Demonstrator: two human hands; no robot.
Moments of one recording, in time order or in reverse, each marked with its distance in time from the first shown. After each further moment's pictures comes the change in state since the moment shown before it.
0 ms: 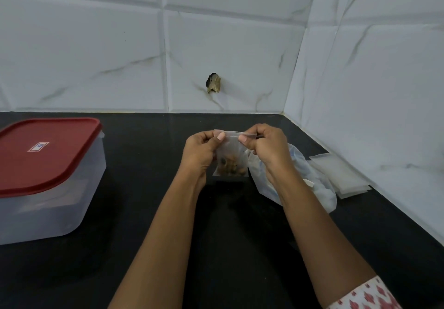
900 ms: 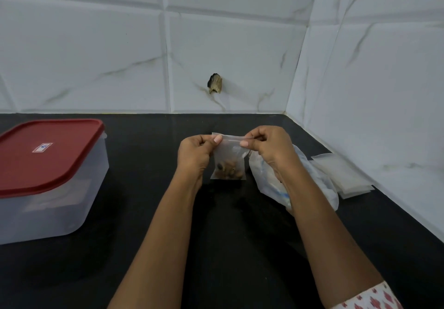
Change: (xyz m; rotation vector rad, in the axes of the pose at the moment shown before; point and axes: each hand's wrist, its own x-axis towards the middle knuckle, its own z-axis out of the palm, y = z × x) left_hand 0.006 -0.006 -0.007 0.106 0.093 0.043; right_hand -0.004 -0.007 -0.009 -0.077 -0.090 0.026
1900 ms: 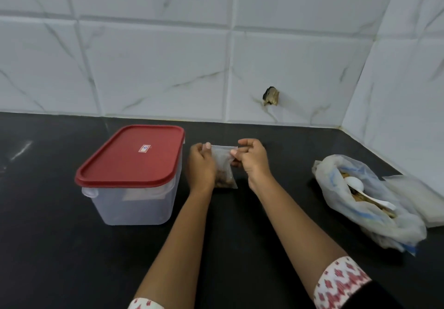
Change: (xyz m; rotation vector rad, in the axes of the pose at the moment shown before) left_hand 0.010 -0.005 -0.106 0.299 0.438 0.029; right_hand 0.012 -0.024 0.162 0.494 -0.045 0.149
